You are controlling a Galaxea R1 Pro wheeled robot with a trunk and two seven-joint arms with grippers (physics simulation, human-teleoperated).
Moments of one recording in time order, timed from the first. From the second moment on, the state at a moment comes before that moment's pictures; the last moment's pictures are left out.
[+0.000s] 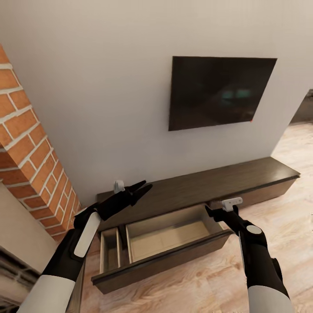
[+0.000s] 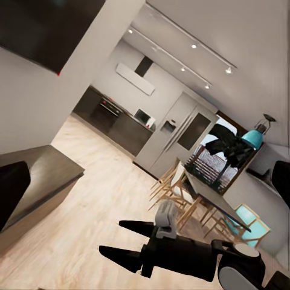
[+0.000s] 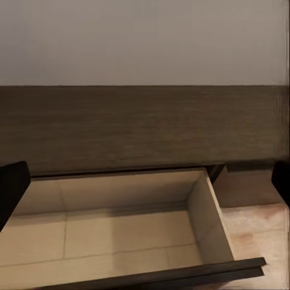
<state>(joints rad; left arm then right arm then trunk) -0.58 -0.01 -0.09 -1.30 0.62 0.42 -0.87 -0.52 0.09 -0.44 -1.24 0.51 0.22 0.54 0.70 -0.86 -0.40</state>
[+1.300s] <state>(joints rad) -0.58 -0.01 -0.06 -1.27 0.62 0.42 -0.87 -0.42 0.12 -0.30 -1.24 0.51 0.21 0.58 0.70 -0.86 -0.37</state>
